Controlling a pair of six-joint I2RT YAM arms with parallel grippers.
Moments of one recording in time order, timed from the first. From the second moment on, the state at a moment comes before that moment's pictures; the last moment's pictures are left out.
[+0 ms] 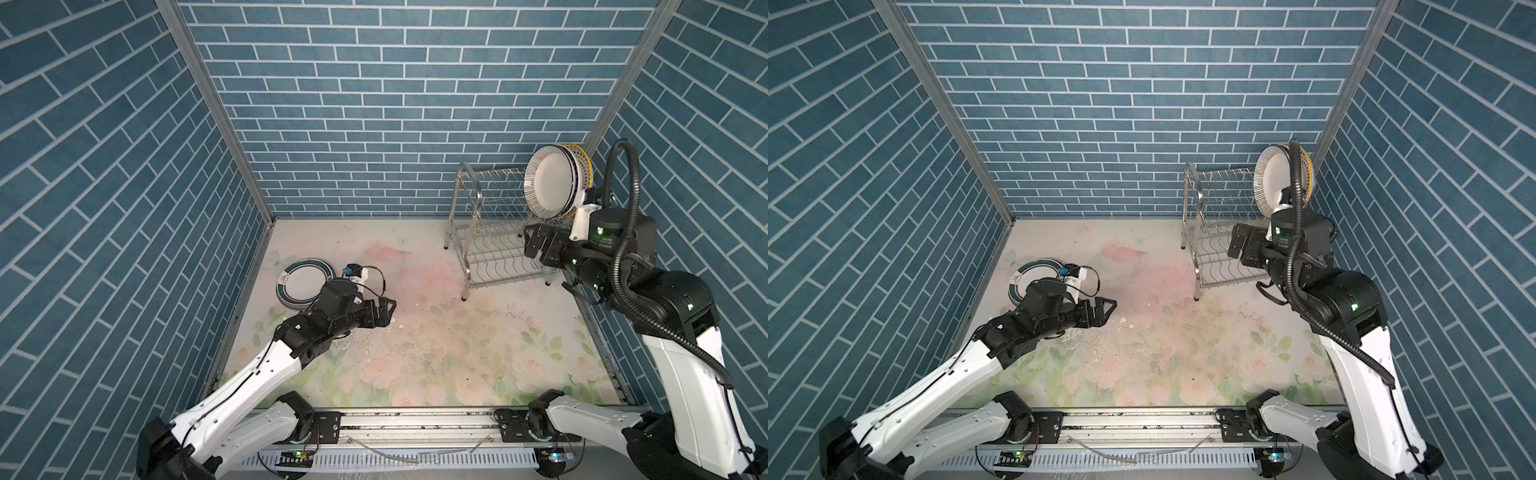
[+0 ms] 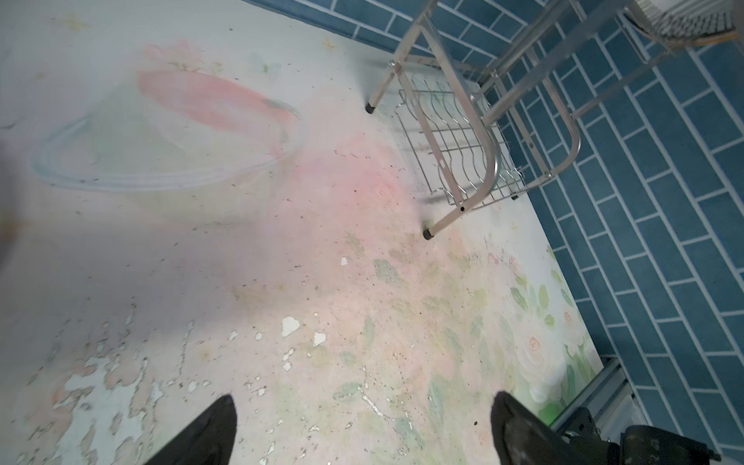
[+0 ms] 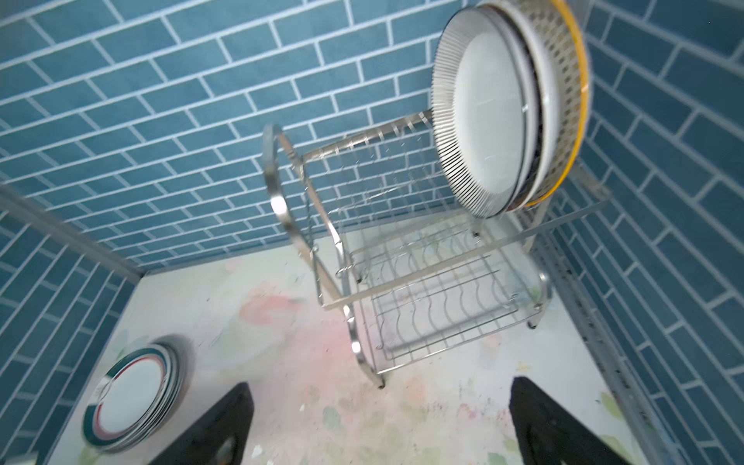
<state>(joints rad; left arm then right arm) -0.70 0.99 0.82 -0.44 0.05 -0.59 0.53 1.16 1.89 -1.18 0.45 0.40</state>
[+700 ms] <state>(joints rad) -0.82 1.26 1.11 -0.45 -0.03 -0.51 0.27 1.52 2.03 -1.12 0.52 0.37</state>
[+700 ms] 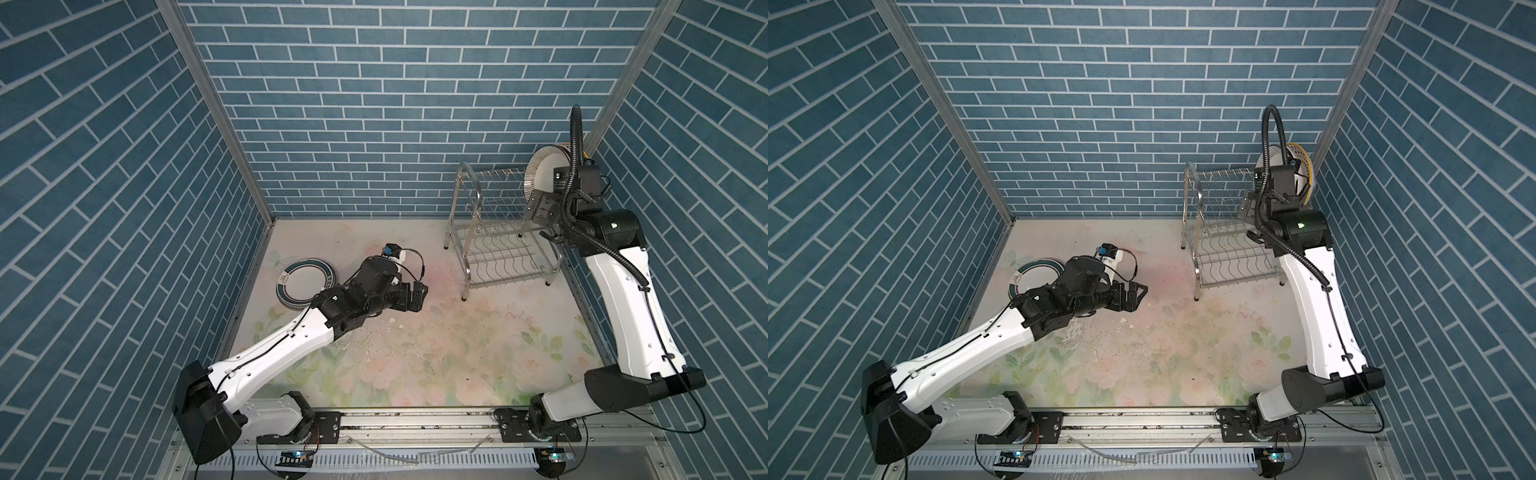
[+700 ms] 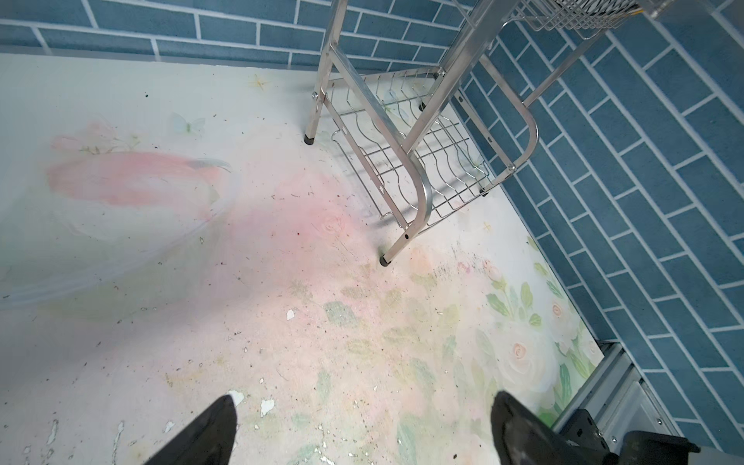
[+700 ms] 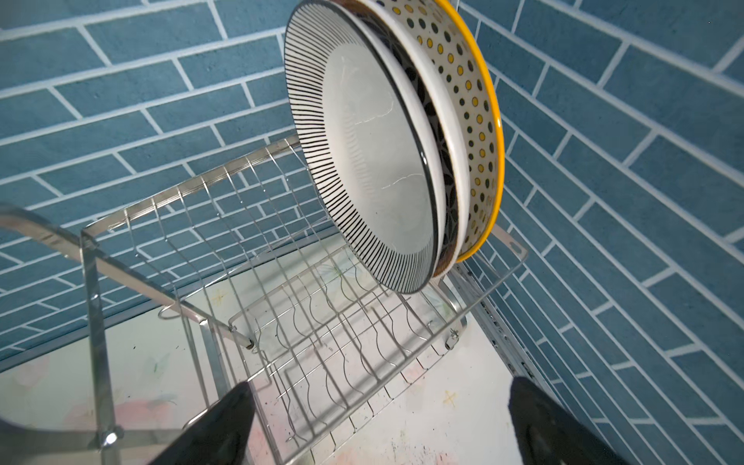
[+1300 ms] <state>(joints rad) -0.82 1.29 1.13 -0.46 -0.01 -0.48 0.20 1.70 2.13 -1.10 0.43 0.36</state>
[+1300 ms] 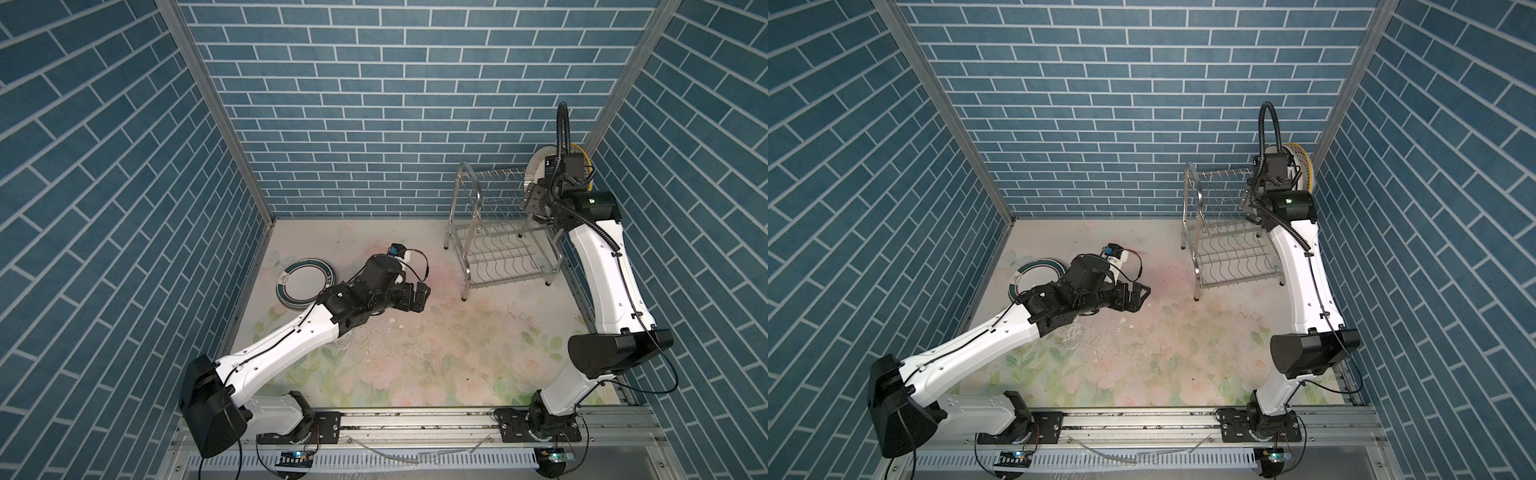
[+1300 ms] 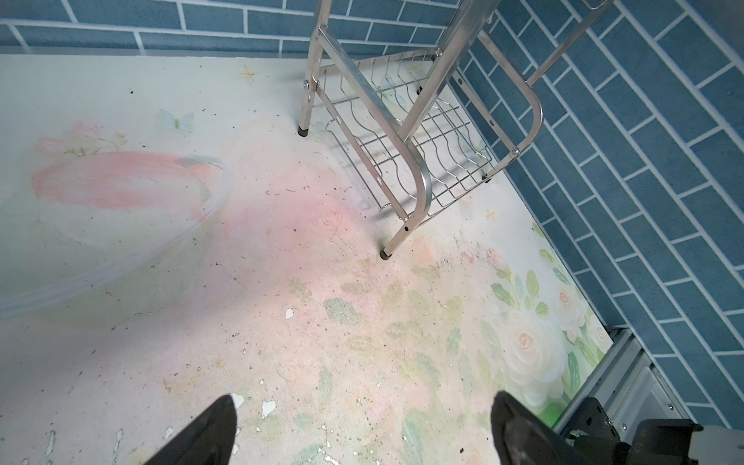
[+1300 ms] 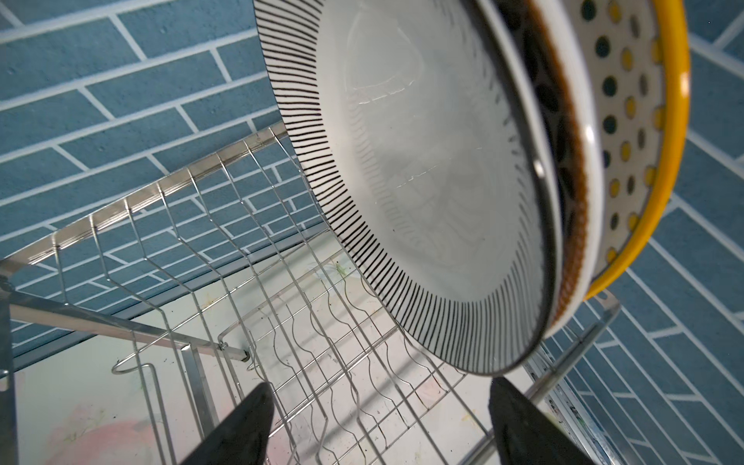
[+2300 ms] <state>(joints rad) -0.80 1.30 1.13 -0.46 0.01 -0.48 0.16 1.68 2.14 -1.11 0.37 0.36</state>
